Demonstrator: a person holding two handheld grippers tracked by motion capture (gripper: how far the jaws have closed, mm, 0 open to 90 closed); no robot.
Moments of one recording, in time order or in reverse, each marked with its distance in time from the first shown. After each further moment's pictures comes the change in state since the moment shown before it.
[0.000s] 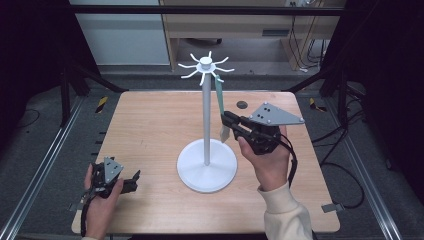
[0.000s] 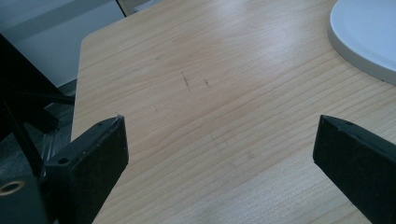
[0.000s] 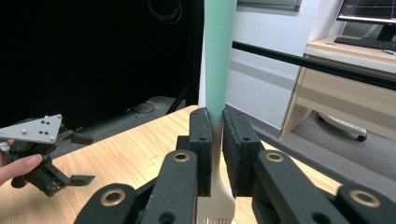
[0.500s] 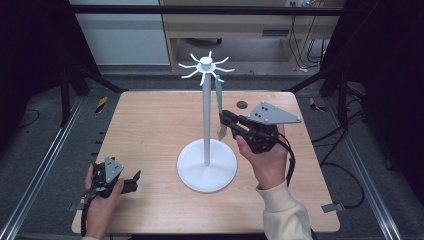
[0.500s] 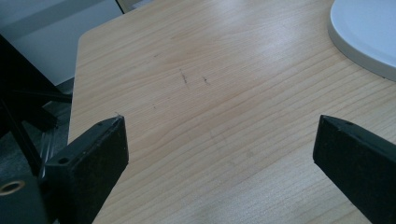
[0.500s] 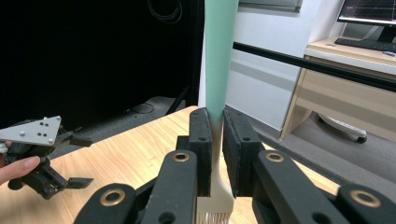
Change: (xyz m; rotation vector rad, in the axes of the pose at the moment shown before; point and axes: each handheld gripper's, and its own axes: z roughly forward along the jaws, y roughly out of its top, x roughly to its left) left arm 0.000 0.000 0.001 0.006 -0.003 -0.001; right arm 0.000 0.000 0.005 0.000 0.000 -0.008
